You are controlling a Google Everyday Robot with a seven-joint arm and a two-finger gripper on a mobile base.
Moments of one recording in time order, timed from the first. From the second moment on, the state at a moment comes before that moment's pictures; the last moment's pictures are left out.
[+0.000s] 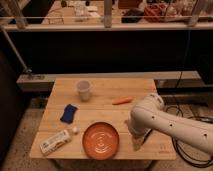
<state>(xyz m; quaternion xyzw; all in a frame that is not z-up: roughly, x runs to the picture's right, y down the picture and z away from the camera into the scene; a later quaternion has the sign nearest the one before) 0.139 0.235 0.701 -0.31 -0.08 -0.09 0.94</state>
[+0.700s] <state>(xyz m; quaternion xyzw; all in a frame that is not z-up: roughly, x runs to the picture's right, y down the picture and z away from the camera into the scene) 0.128 0.248 0.700 -0.31 -0.09 -0.09 0.94</state>
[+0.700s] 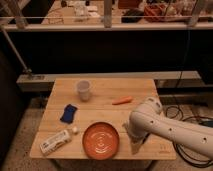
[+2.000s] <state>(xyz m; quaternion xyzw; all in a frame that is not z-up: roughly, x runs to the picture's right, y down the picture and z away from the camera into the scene) 0.108 0.265 0.701 -0.31 -0.10 -0.10 0.94</state>
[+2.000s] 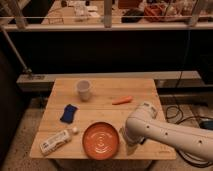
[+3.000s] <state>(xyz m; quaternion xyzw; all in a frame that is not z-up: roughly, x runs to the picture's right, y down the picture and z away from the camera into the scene) 0.090 0.266 0.713 -0.32 -0.12 -0.10 0.94</state>
